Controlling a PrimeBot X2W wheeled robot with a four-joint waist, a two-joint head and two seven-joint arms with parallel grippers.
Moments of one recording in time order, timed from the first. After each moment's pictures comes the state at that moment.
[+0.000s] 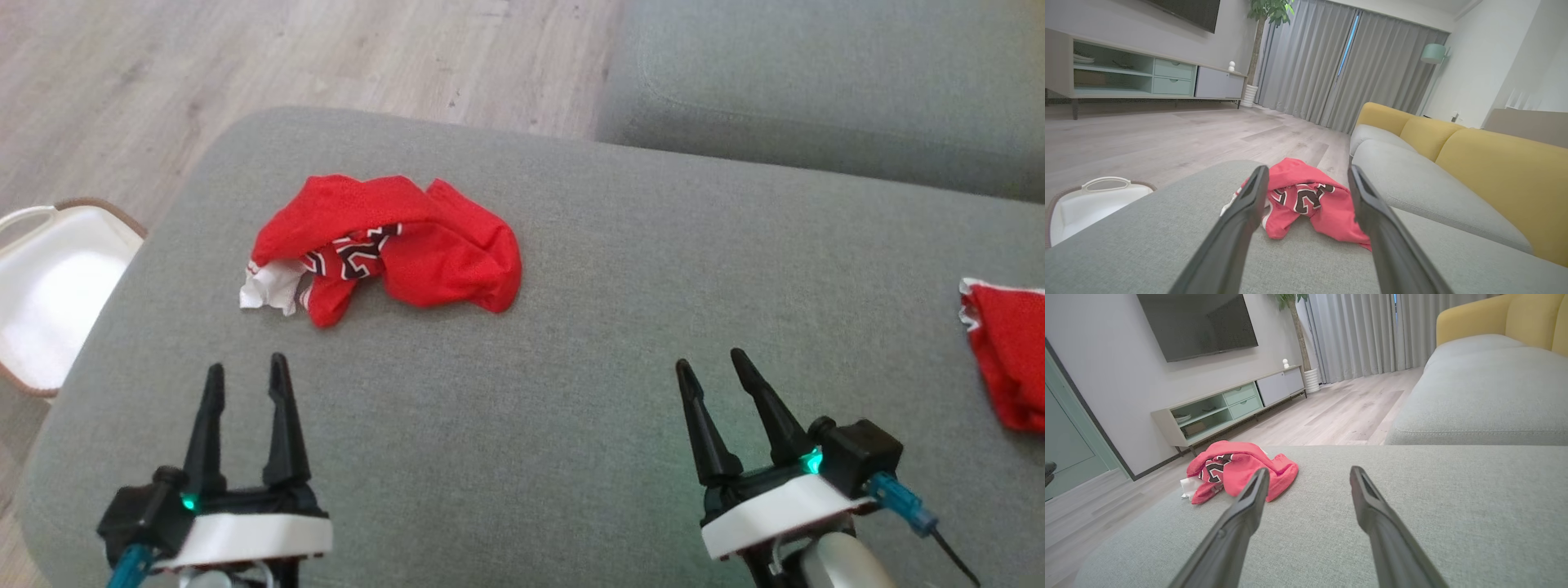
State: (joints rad) left arm 0.01 0.05 -0.05 0.16 -0.34 -0.10 -0.26; right arm -0.03 -0.05 0.30 0.28 0.31 0.13 -0.25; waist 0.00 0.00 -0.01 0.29
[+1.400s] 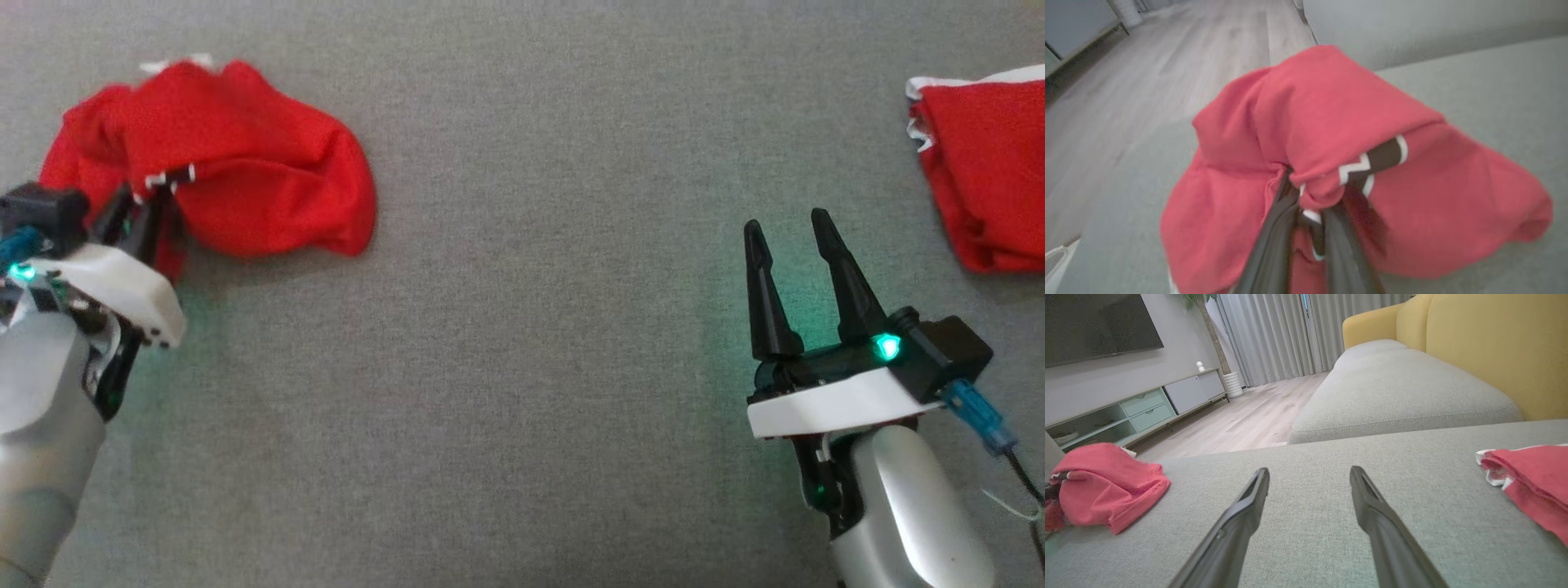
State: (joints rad) left arm -0.76 0.50 -0.65 0.84 -0.64 -0.13 -0.10; right arm -0.20 -0.05 0.16 0.17 0.21 0.13 -0.25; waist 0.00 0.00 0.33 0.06
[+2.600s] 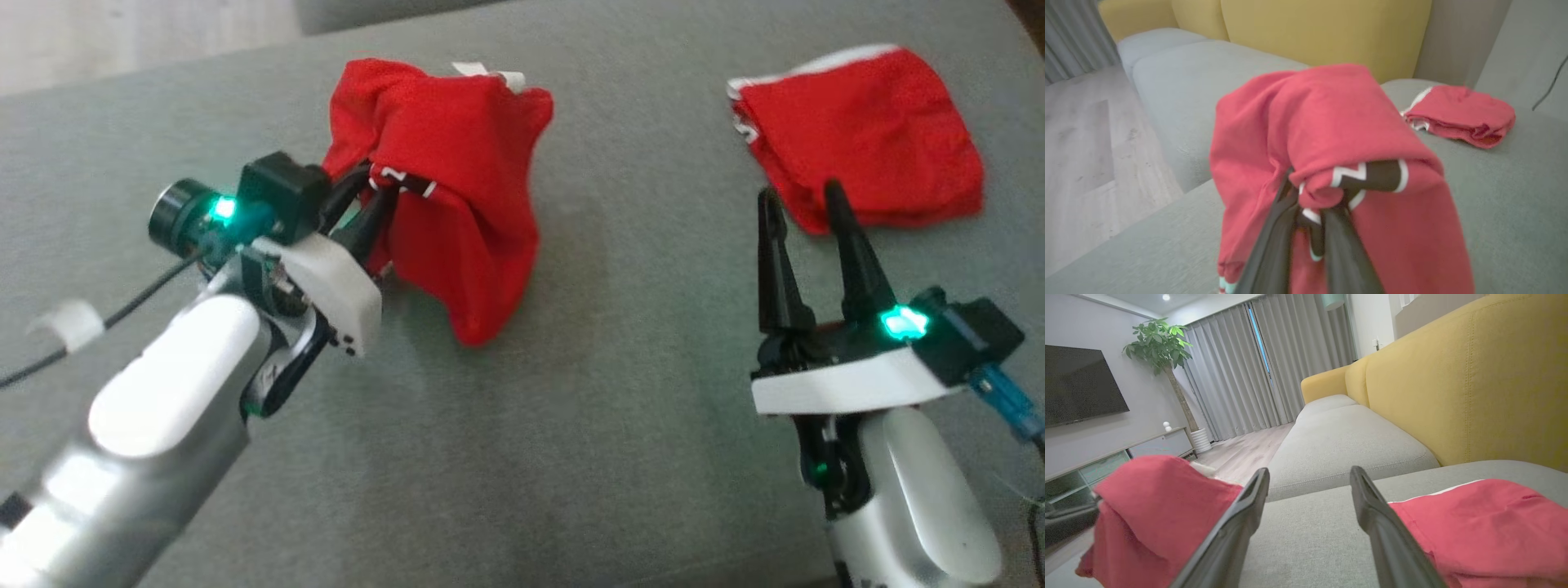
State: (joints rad) left arm -0.73 0.48 -0.84 0.22 -0.64 0.04 0.15; right arm -0.22 -0.05 0.17 0.12 0.32 0.13 -0.25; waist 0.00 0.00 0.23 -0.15
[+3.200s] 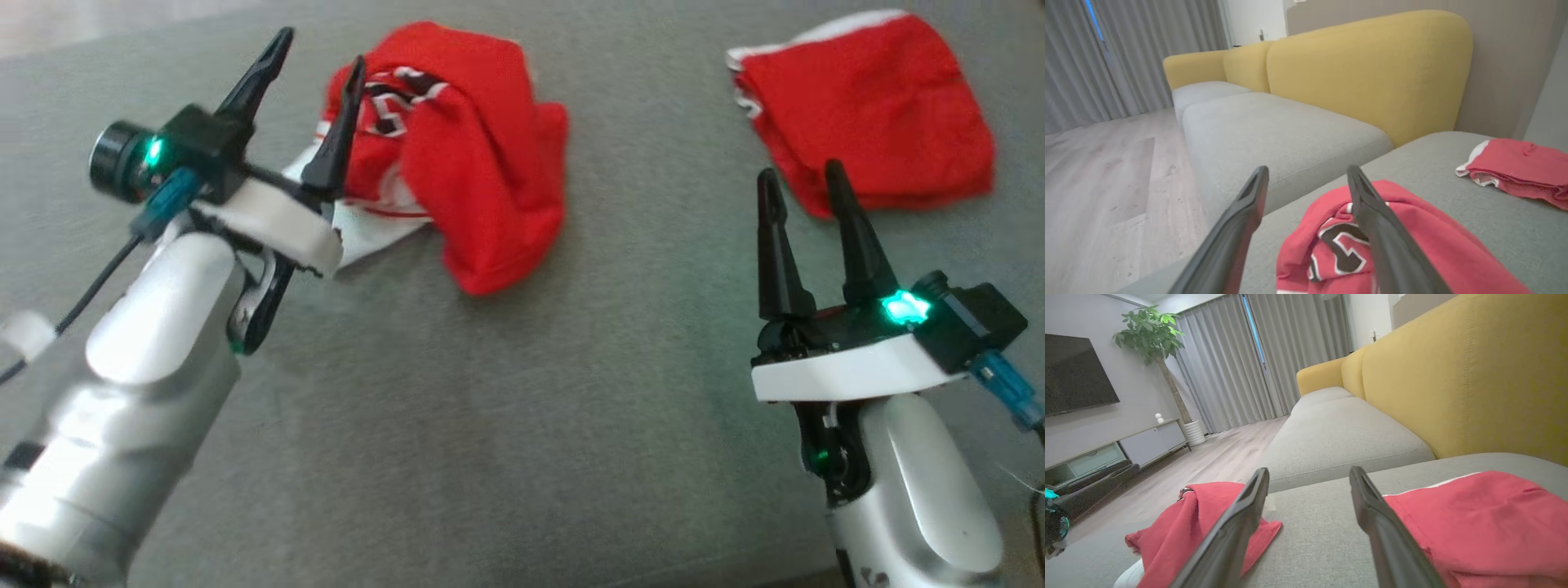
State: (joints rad) left arm -0.87 0.37 -0.77 0.58 -0.59 0.00 -0.23; right arm -0.25 -0.05 0.17 0.12 0.31 0.13 -0.25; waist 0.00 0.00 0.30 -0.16
